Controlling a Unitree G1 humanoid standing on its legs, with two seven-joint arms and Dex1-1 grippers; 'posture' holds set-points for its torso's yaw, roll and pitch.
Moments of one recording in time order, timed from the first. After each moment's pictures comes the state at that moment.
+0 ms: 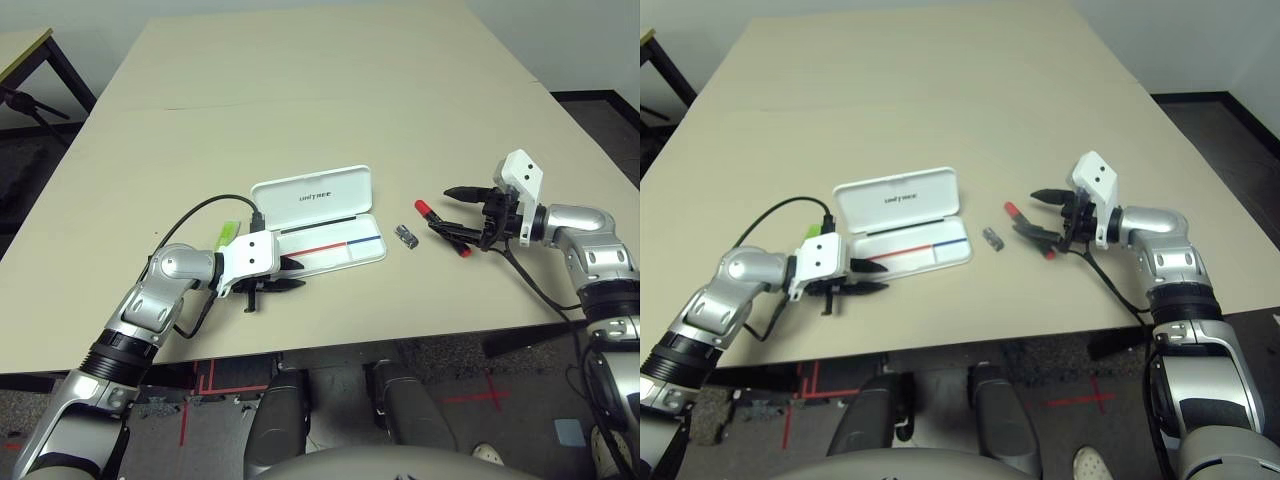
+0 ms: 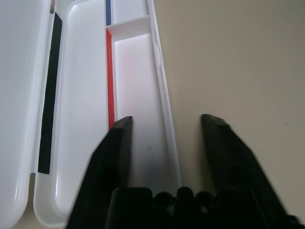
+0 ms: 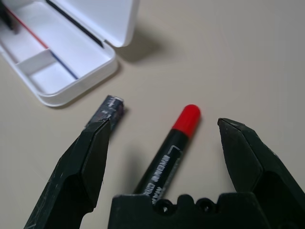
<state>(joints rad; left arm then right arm) -0.30 0.69 -0.24 0.05 -0.10 0.03 -1.16 -0.57 -0.62 -0.01 0.55 0.21 0.08 1.22</state>
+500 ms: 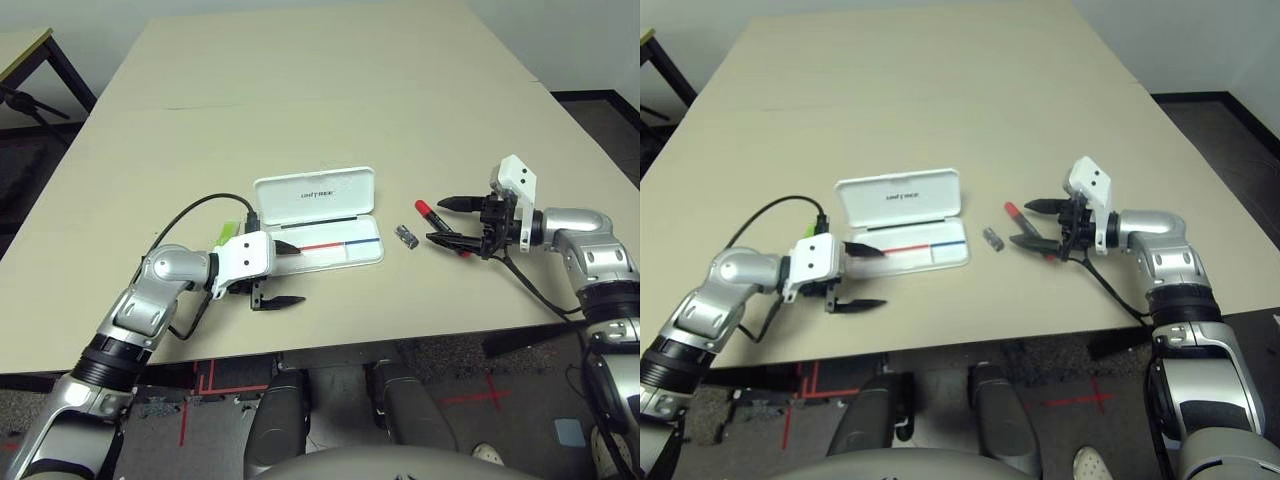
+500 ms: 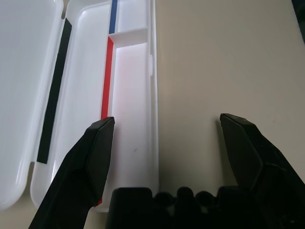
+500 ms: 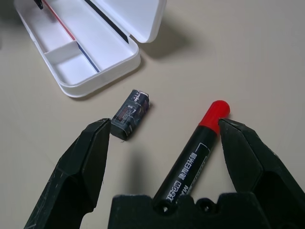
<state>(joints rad) -0.26 0.72 -0.20 -0.04 -0.13 0.09 -1.16 -0.56 -0.62 0.01 0.53 0.21 0.13 1.27</state>
